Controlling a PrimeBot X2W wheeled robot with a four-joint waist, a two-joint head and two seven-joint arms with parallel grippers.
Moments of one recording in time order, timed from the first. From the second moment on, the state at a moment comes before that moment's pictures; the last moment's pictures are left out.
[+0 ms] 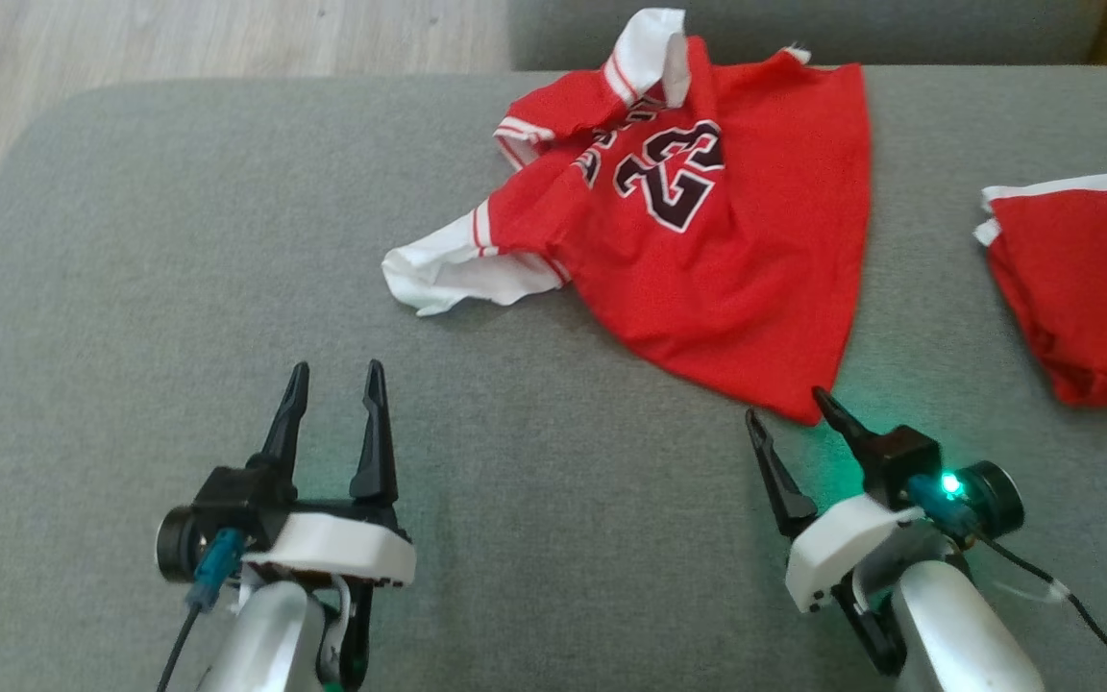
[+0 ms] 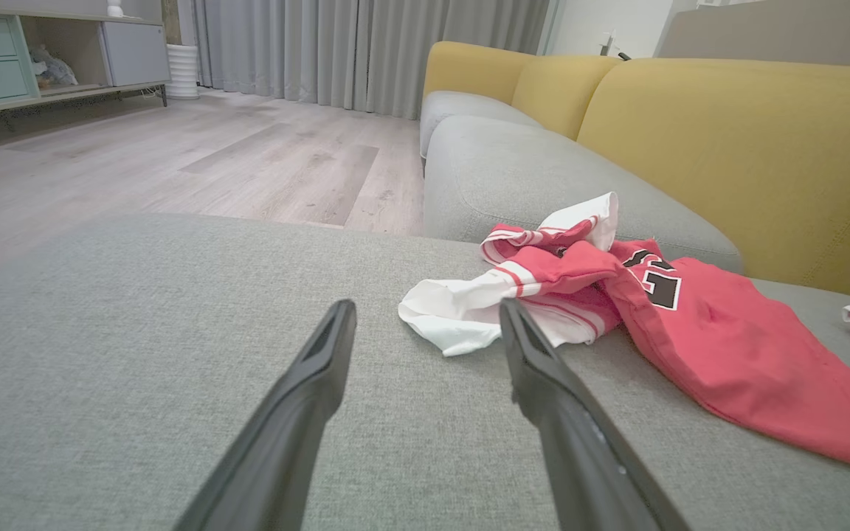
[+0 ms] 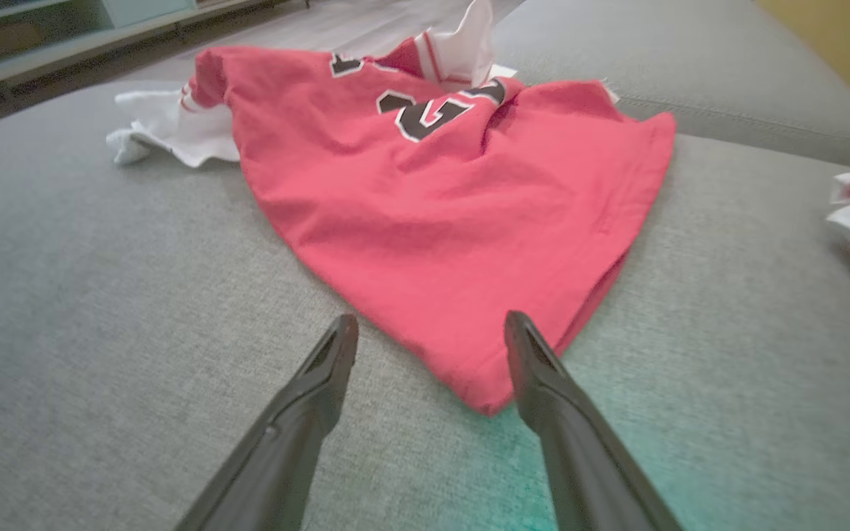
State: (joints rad) left arm -0.21 0.04 -0.23 0.41 -0.29 0.01 -0.26; right arm -0.20 -0.05 0.19 0.50 -0.01 0.13 -0.13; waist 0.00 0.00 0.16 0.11
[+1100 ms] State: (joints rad) left arm -0.21 0.04 -0.21 0.41 -0.29 0.01 -0.26; right arm -0.17 -0.05 -0.18 0.59 -0.16 0.13 -0.15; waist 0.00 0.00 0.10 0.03
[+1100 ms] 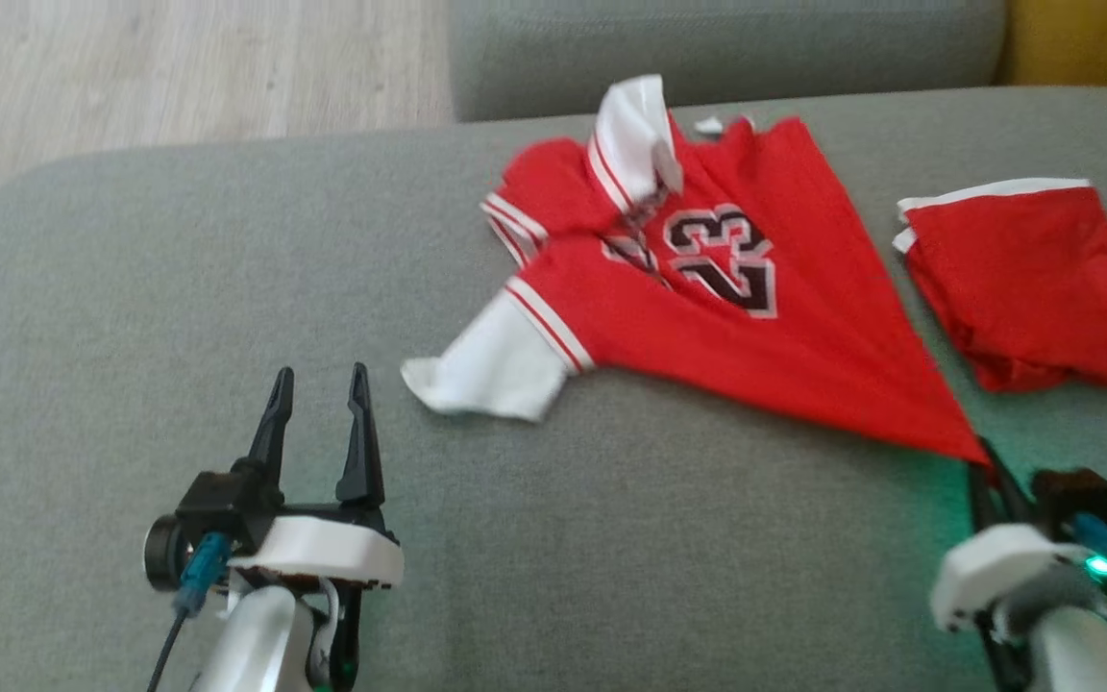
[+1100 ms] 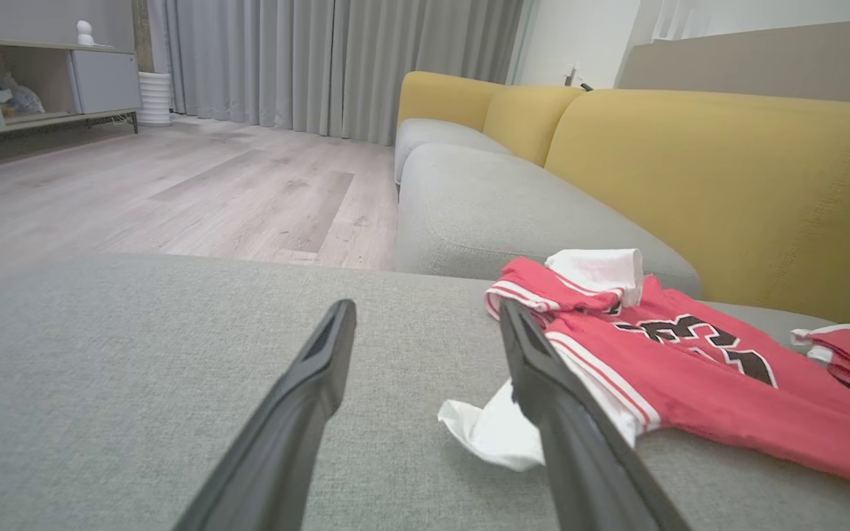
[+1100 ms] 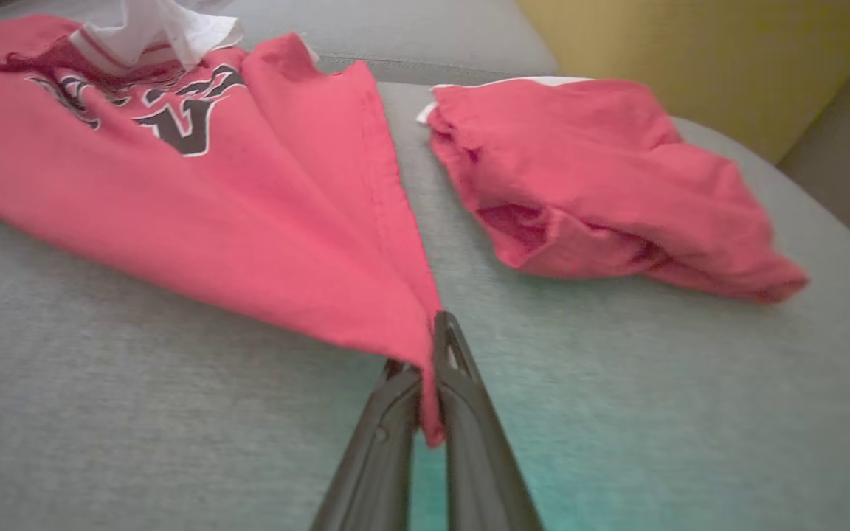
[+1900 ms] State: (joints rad) left arm -0.20 0.04 -0.24 0.41 -0.30 0.02 -0.26; right arm -0.13 -0.05 0.12 0.33 0.06 0.13 -0.22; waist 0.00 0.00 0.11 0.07
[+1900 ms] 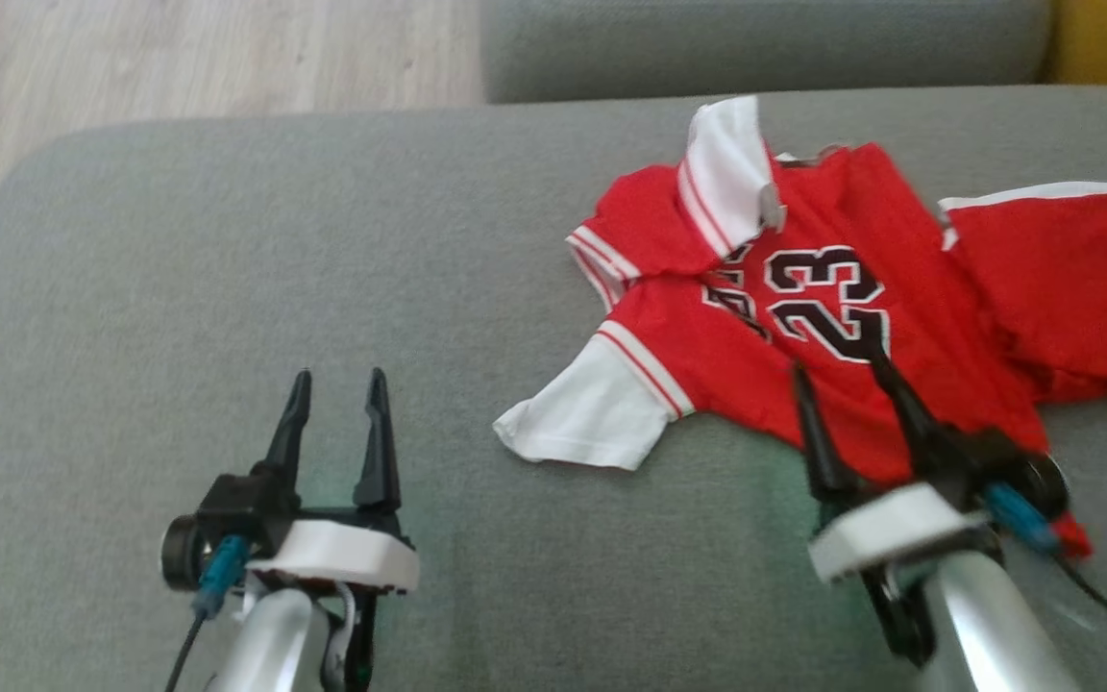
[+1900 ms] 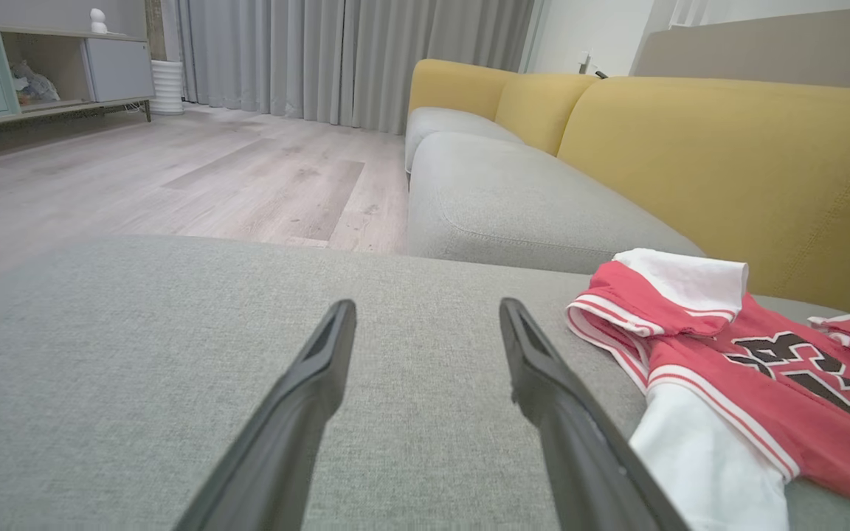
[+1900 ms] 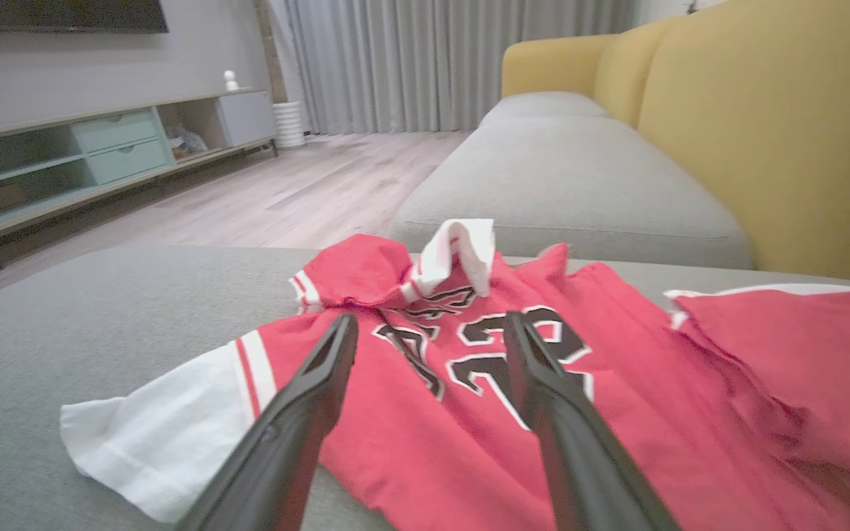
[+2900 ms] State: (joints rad) left arm -0.30 0.04 -0.36 0.41 -0.36 0.03 -0.26; right arm -0.71 -0.06 0.07 0.90 0.32 0.13 -0.13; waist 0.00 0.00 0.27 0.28
